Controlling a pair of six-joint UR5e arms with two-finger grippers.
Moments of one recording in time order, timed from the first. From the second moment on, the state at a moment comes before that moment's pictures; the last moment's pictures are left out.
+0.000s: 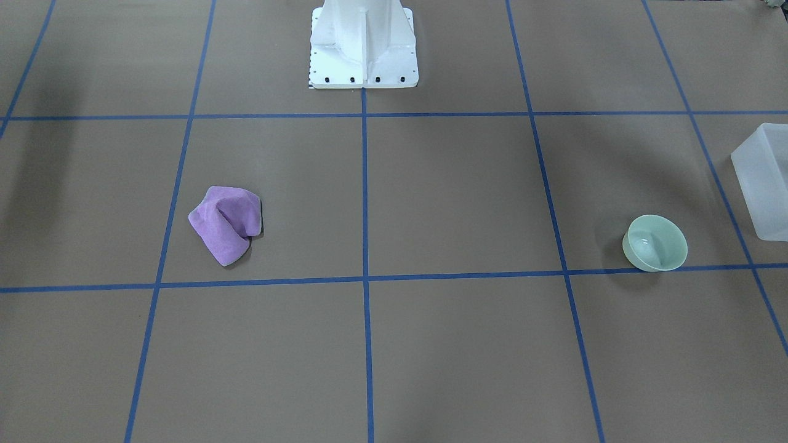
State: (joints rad) left arm -1.69 -1.59 -0.98 -2.21 -2.29 0.67; right arm 1.60 -1.81 1.97 -1.42 2.40 0.14
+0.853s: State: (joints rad) left arm -1.71 -1.64 -1.17 -1.99 -2.39 0.64; right arm 1.60 -1.81 1.97 -1.42 2.40 0.15
